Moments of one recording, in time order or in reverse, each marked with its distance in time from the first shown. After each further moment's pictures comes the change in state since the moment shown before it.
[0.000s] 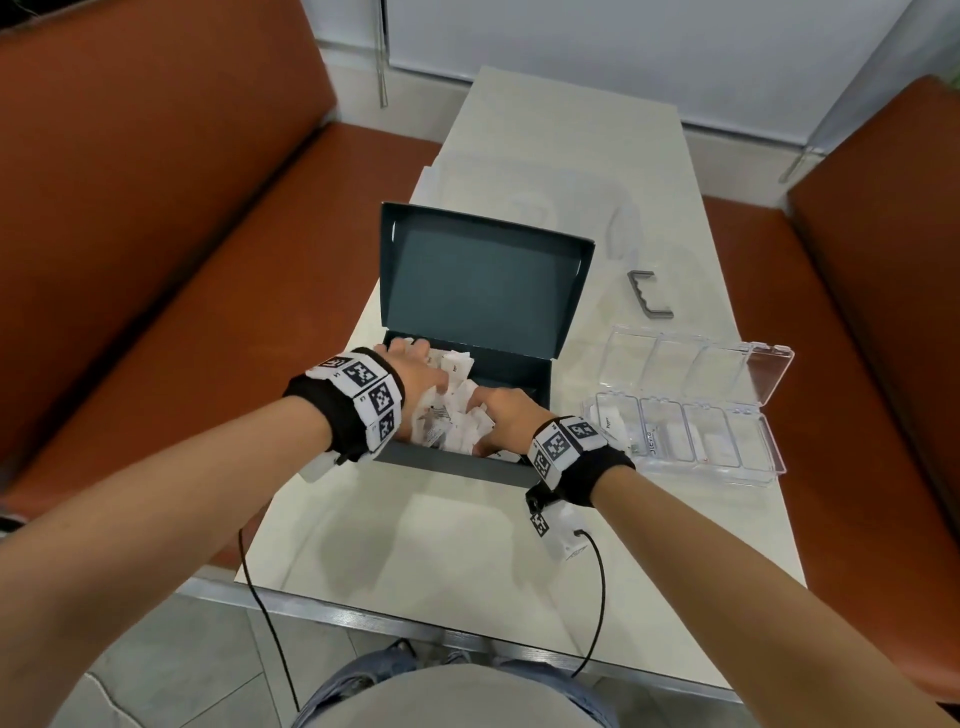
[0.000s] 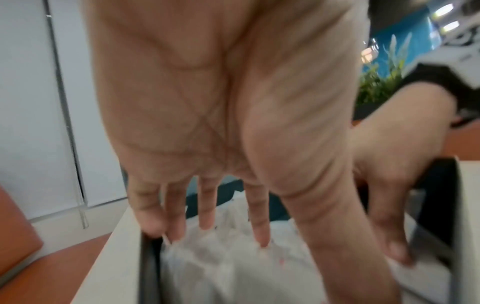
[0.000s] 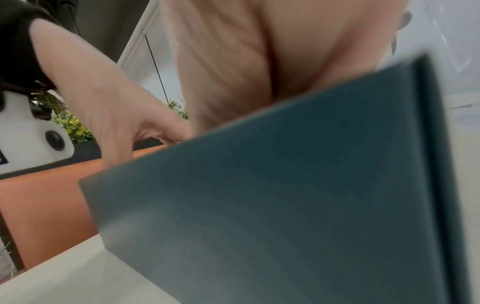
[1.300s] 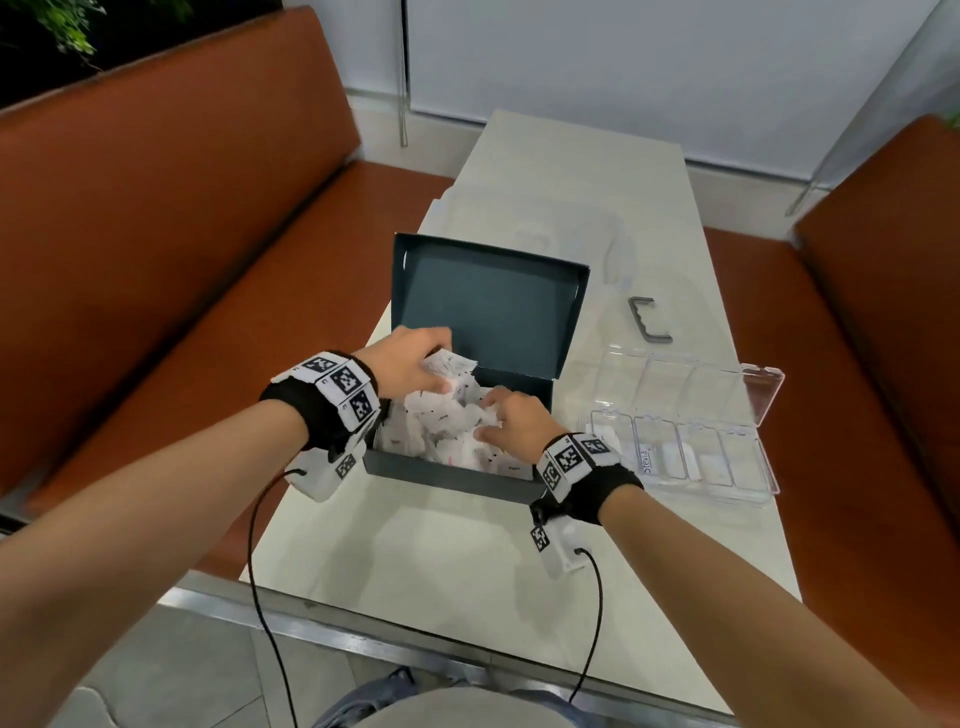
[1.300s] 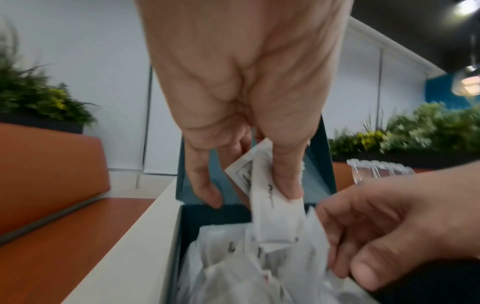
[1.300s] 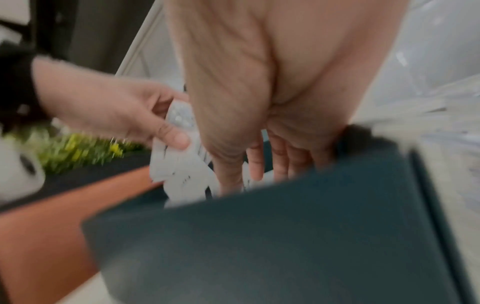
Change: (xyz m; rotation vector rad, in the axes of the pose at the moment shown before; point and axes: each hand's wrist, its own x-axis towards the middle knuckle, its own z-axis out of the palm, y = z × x) left_hand -0.021 -0.018 -0.021 -0.664 0.366 0.094; right_hand -0.007 0.012 -0.005 0.148 0.179 0.020
